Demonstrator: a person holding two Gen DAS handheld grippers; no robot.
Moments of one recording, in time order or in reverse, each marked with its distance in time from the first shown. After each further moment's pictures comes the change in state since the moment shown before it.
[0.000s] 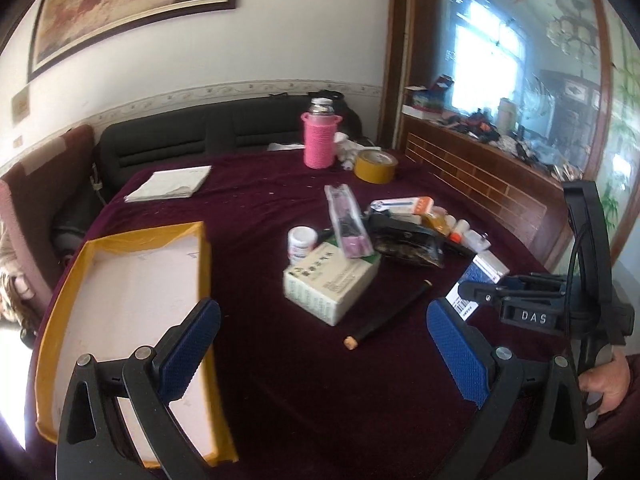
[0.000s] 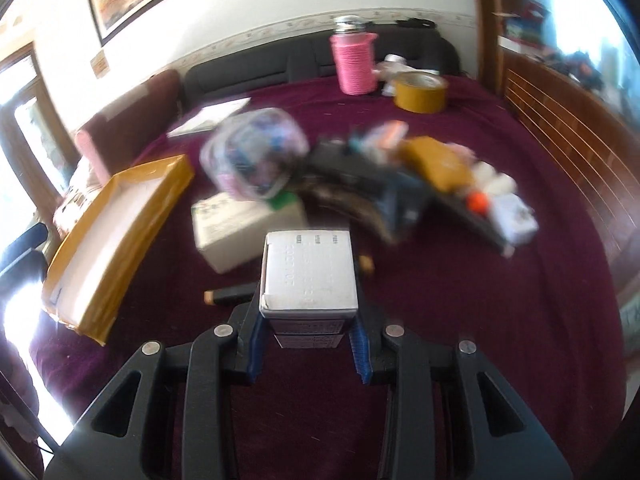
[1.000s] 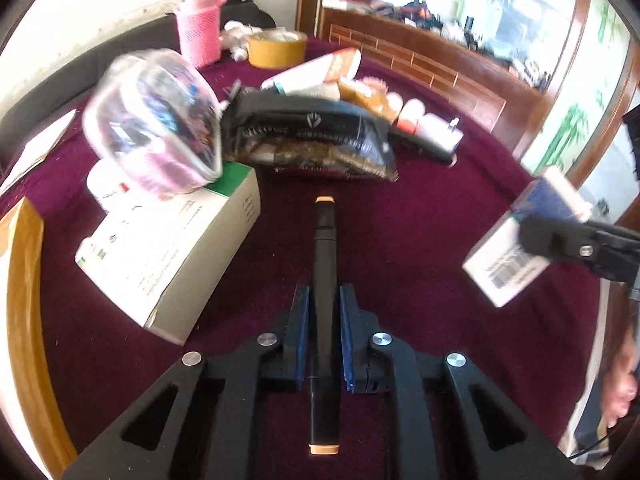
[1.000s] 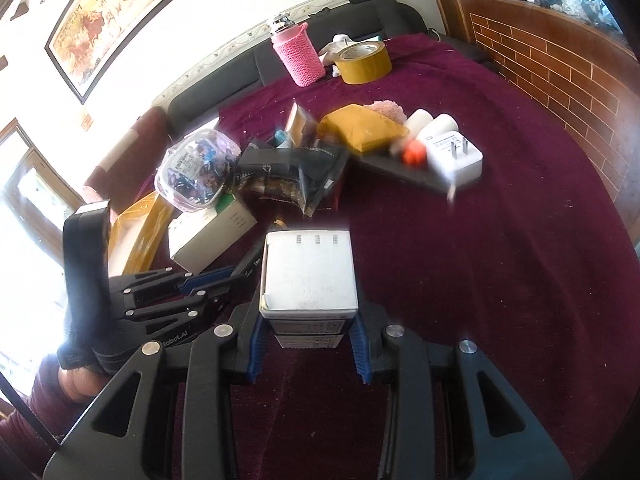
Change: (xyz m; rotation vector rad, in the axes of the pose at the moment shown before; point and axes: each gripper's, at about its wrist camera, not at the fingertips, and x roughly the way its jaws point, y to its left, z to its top) left arm 0.117 -0.065 -0.007 0.101 0.345 -0.258; right arm -0.012 -0.074 -0.012 0.211 0.008 0.121
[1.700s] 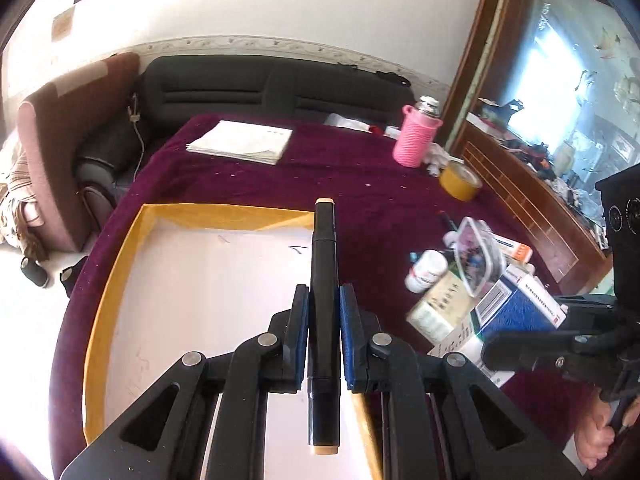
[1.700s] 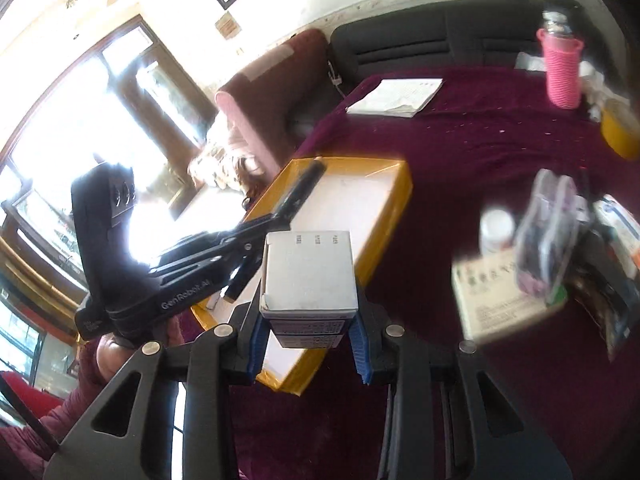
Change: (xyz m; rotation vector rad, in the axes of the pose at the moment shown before) left arm -0.174 0.205 -0.037 -0.423 -0.252 0.251; right arm 0.091 0.253 0.051 -0.366 0.274 0.418
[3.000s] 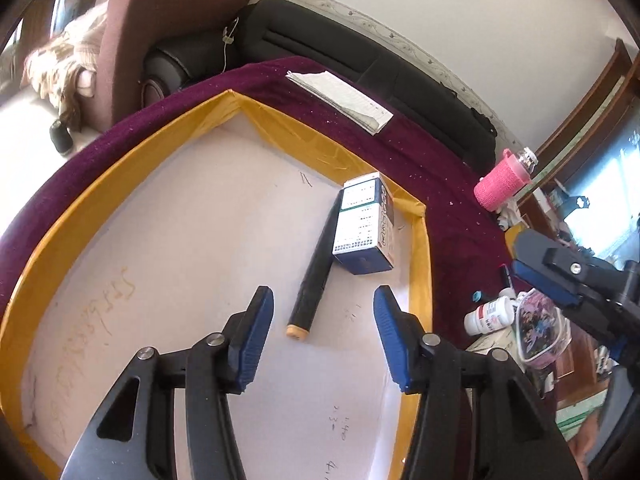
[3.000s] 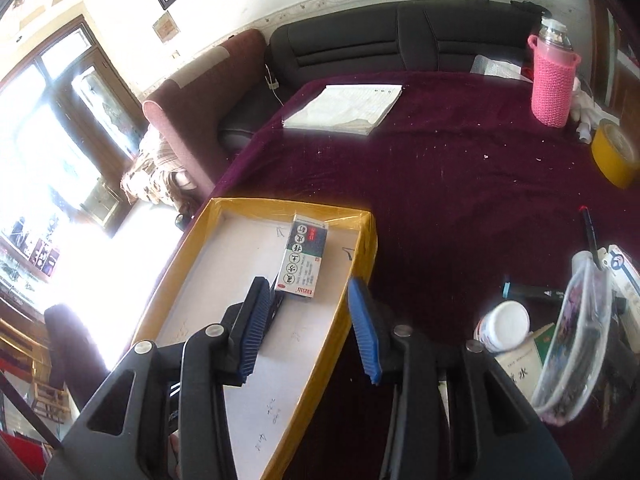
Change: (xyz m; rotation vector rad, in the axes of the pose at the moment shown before) left arm 0.055 0.054 -0.051 -0.417 0.025 0.096; right arm 0.054 -0.008 0.059 0.049 -0.053 -0.256
